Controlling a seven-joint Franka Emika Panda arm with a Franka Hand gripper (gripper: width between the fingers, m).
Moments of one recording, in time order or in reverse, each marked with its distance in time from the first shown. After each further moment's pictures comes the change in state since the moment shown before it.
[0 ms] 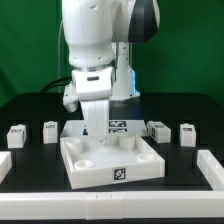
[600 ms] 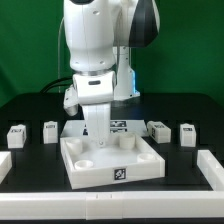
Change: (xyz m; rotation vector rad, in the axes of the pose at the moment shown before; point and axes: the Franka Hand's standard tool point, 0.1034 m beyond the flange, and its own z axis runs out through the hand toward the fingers) arm 0.000 0.004 -0.003 -0.016 -0.017 -0.015
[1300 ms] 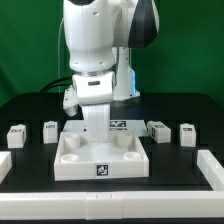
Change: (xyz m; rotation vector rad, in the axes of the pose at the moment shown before) arm -0.001 0.001 0.000 -0.003 -0.002 0.000
